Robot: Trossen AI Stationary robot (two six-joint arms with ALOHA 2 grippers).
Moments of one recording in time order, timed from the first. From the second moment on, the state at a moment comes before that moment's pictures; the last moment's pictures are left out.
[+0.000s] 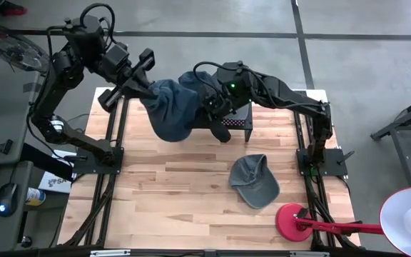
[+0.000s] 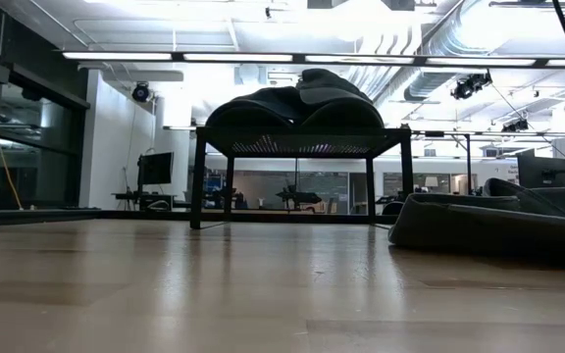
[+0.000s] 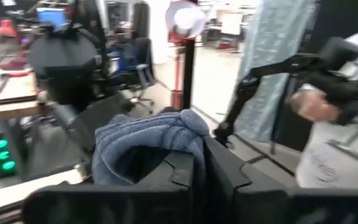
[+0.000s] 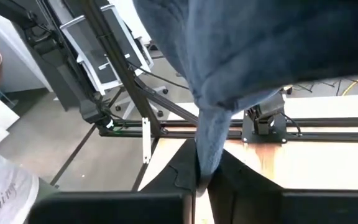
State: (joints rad) left arm 0.48 1.35 2.10 -0.80 1.00 0.05; right arm -0.12 1.89 2.33 -0.77 -0.49 0.14
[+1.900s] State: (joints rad) left arm -0.17 1.47 2.31 -1.32 -0.80 0.68; right arm -0.16 1.82 2.32 -1.17 -0.16 0.11
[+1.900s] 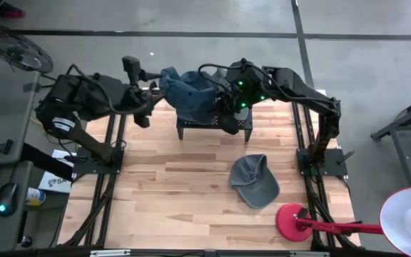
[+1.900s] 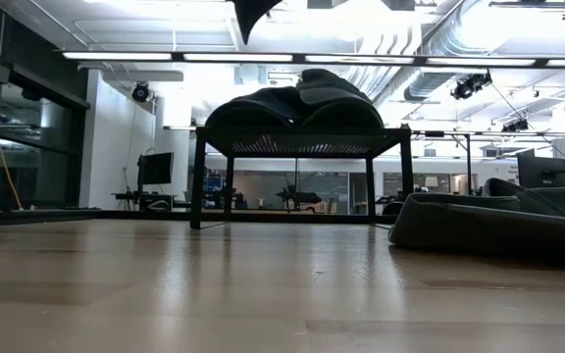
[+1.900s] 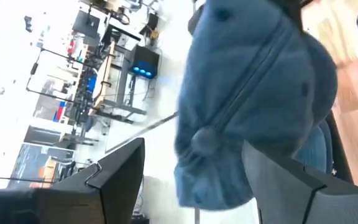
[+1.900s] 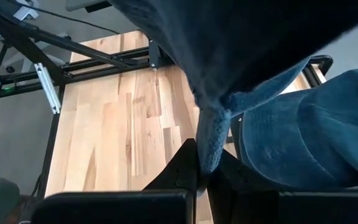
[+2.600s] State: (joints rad) left arm -0.17 1.48 2.31 -1.35 -0.69 0.68; right arm -0.16 1.82 2.32 -1.13 -0.24 0.08
